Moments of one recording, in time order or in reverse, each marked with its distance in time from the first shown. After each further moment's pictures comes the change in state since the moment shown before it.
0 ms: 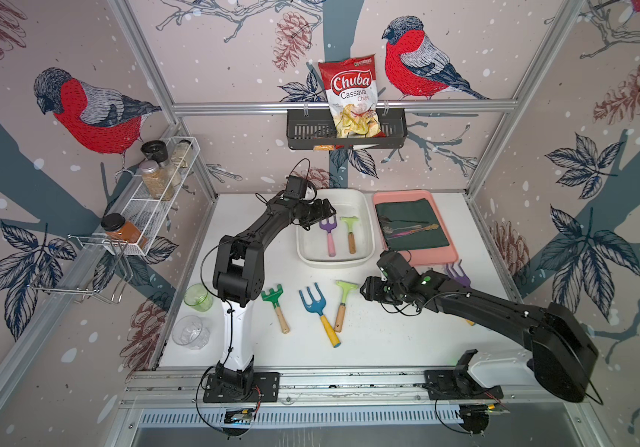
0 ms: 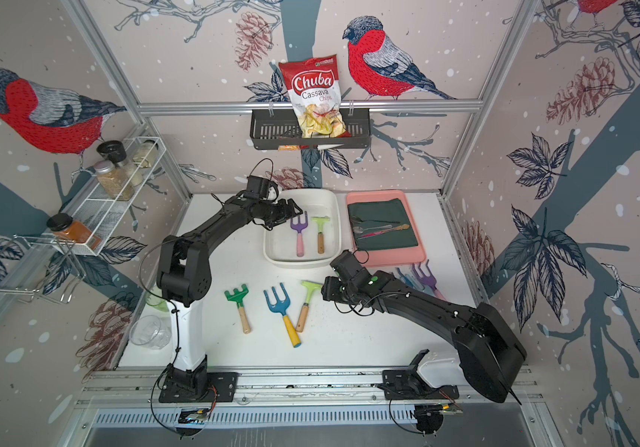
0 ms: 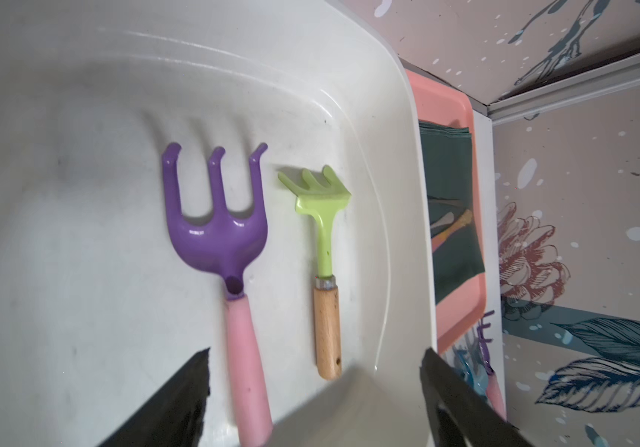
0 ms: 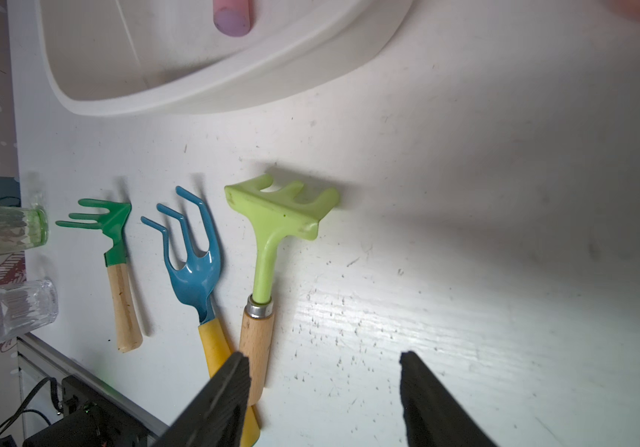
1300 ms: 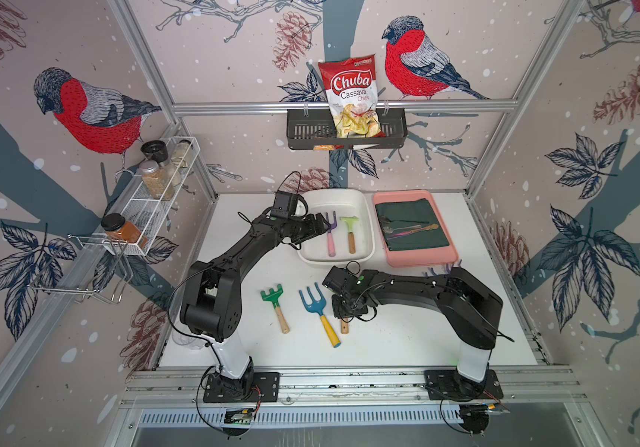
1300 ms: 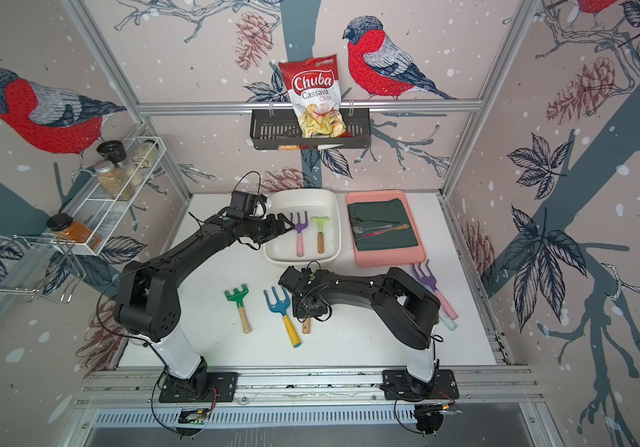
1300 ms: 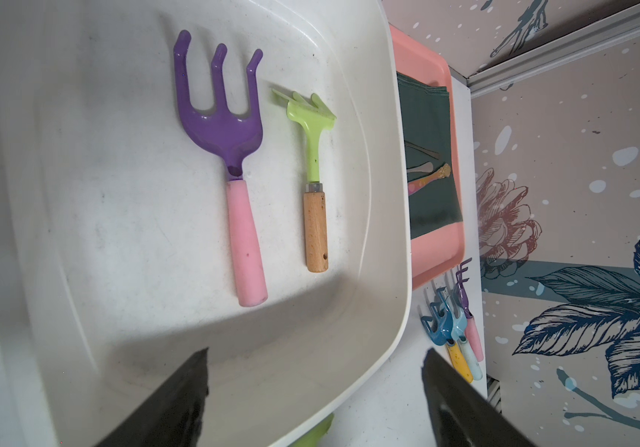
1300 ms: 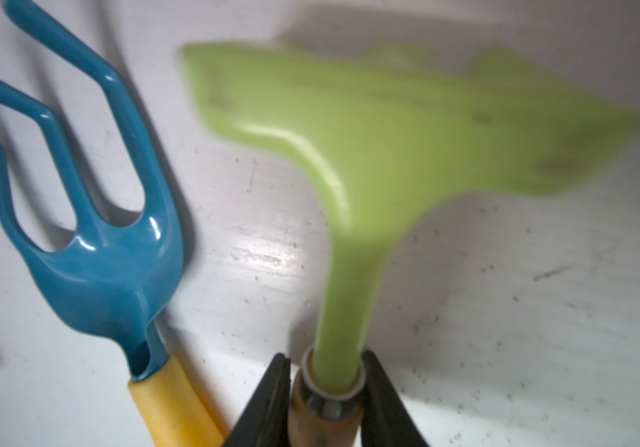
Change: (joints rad) left arm -0.008 -0.301 -0.345 0.055 0.008 -0.018; right arm 0.217 0.506 0.365 -0.199 0.051 0.008
